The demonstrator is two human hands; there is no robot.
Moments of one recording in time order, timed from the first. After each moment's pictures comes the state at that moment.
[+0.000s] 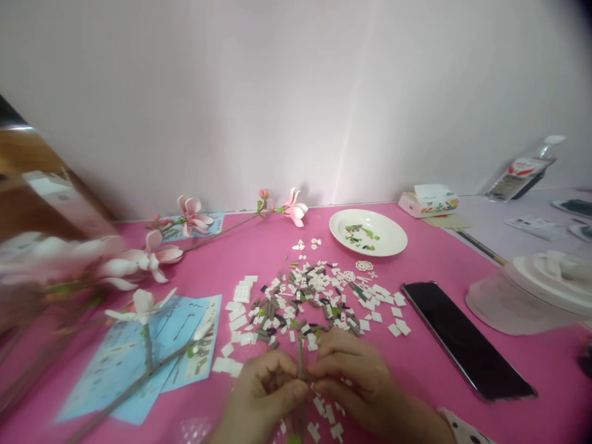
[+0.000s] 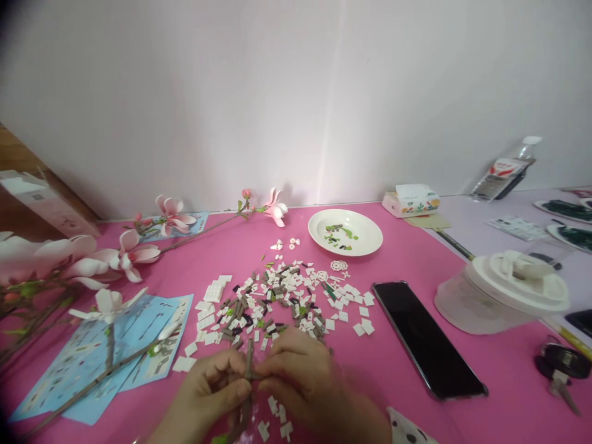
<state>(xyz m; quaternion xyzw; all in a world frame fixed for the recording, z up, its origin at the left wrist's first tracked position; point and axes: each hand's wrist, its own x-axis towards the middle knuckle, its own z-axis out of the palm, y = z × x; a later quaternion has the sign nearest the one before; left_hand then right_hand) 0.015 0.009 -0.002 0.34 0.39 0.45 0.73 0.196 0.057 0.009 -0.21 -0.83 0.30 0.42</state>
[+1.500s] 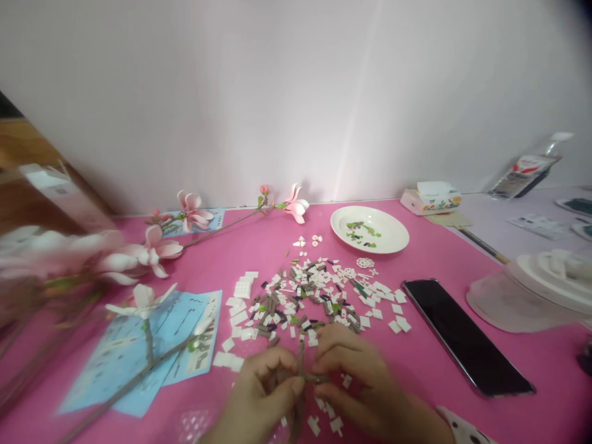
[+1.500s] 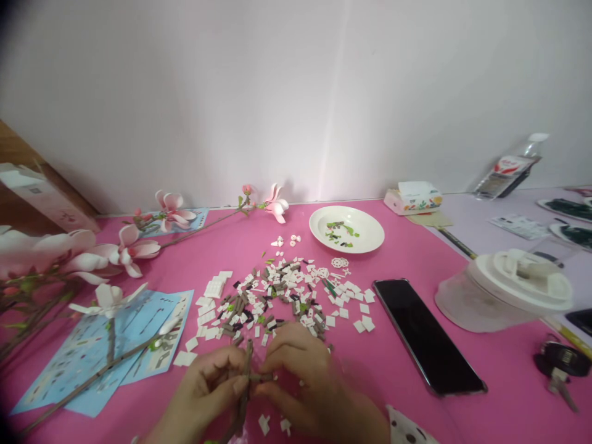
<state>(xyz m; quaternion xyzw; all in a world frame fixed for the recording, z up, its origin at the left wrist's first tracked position) 0.015 0.008 0.012 0.38 0.48 0.43 0.67 0.196 0.052 0.013 -0.23 -0.82 0.33 0.41</state>
